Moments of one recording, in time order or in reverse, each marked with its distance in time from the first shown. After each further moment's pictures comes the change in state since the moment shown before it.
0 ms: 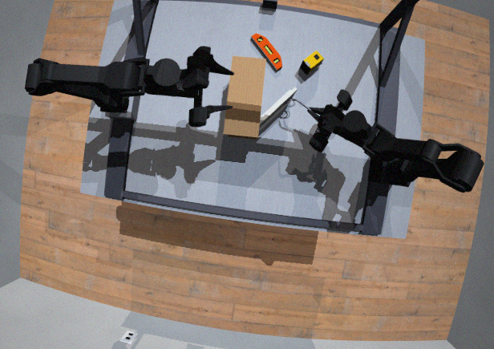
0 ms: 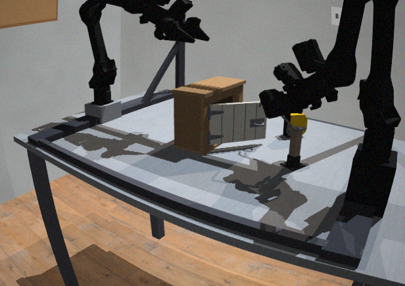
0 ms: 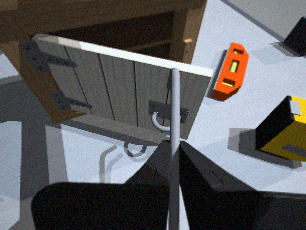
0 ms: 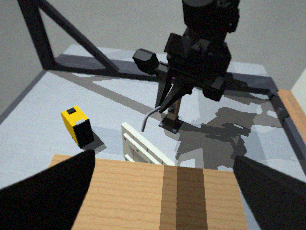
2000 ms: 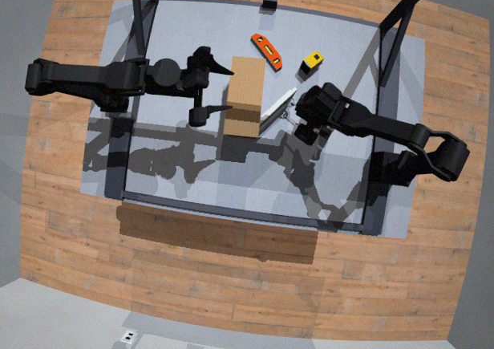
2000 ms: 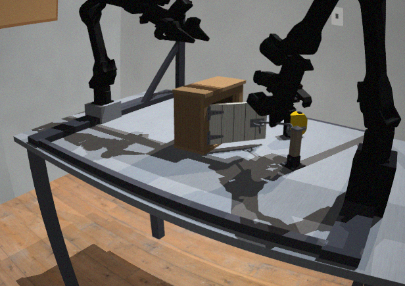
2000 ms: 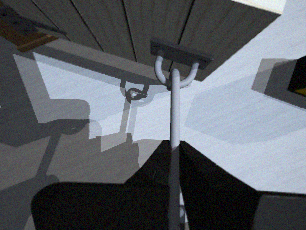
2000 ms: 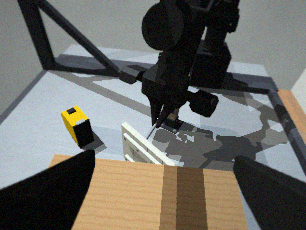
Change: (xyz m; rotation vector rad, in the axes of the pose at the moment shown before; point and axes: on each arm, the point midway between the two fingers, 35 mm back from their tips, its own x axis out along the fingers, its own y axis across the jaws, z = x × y) left arm 0.031 0.001 -0.013 -0.009 0.583 0.004; right arm 0.000 0.000 0.000 0.000 0.000 0.000
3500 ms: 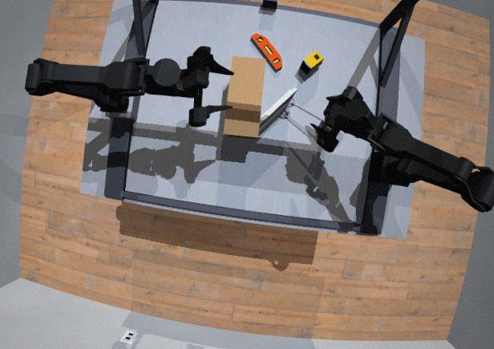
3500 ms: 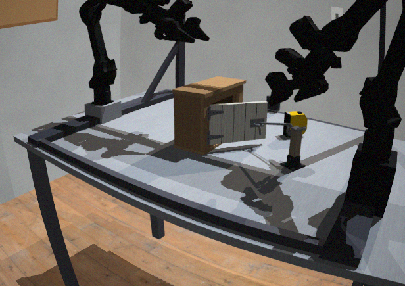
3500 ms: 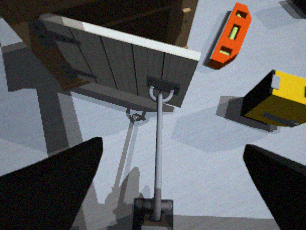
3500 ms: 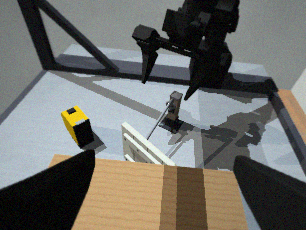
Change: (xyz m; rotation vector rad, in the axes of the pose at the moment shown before) left arm -0.074 -0.007 -0.012 0.000 -0.333 0.009; right arm 0.000 0.000 0.000 0.000 0.000 0.000
